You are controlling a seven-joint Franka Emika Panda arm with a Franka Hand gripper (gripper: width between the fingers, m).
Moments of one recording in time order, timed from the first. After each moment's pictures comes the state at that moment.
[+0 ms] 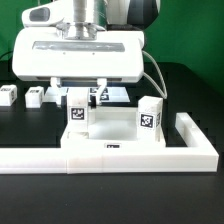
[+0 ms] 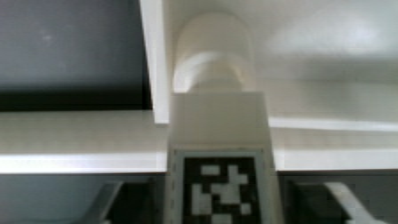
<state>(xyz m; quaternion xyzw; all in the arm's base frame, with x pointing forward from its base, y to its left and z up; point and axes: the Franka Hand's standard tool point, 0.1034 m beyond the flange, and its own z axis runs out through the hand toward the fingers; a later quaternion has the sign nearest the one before) 0.592 -0.039 0.074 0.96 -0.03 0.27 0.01</state>
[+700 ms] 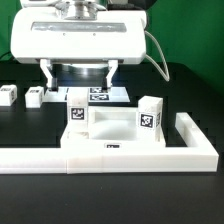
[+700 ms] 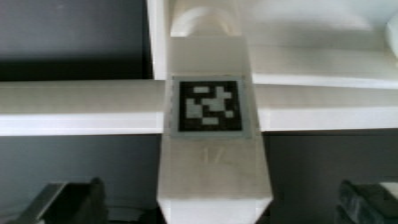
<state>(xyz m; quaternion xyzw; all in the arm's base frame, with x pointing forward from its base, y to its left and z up) 0.596 -0.038 0.103 0.96 -0.02 0.26 0.01</state>
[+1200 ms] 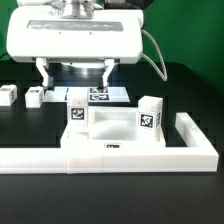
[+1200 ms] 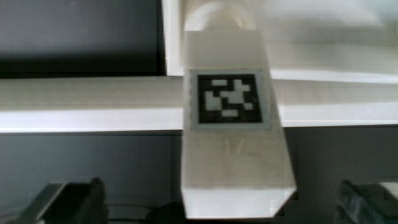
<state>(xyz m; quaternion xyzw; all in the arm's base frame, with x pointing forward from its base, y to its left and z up) 0.597 -0.045 0.105 0.96 -0.03 0.26 0.01</state>
